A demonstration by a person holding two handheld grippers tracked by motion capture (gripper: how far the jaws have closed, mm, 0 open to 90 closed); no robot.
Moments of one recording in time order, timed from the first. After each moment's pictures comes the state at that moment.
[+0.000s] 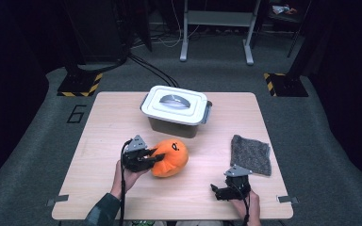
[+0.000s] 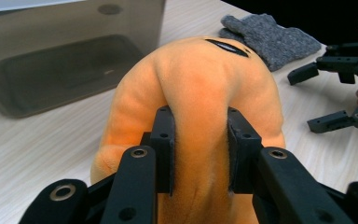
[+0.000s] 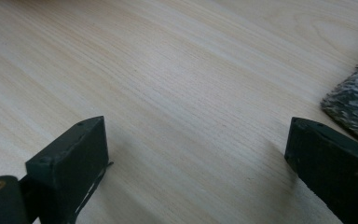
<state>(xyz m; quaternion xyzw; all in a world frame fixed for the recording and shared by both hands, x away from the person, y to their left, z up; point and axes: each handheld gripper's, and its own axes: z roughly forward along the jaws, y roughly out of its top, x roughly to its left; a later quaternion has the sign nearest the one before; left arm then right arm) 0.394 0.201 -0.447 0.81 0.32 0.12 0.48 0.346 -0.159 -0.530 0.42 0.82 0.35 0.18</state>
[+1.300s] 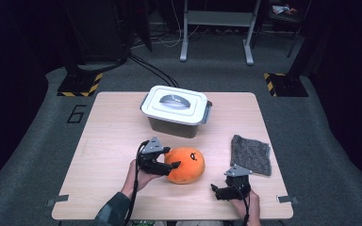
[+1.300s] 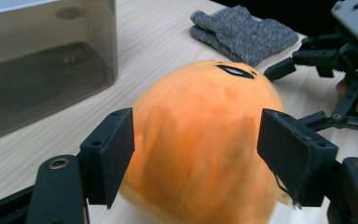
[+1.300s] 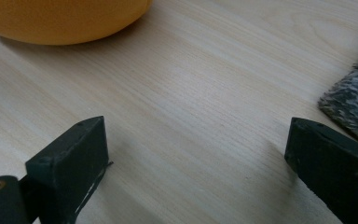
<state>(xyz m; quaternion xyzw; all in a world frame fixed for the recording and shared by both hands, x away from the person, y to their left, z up) 0.392 0.166 -0.448 0.82 0.28 0.11 0.48 0.346 -0.159 -0.530 0.42 0.82 0.35 0.18</state>
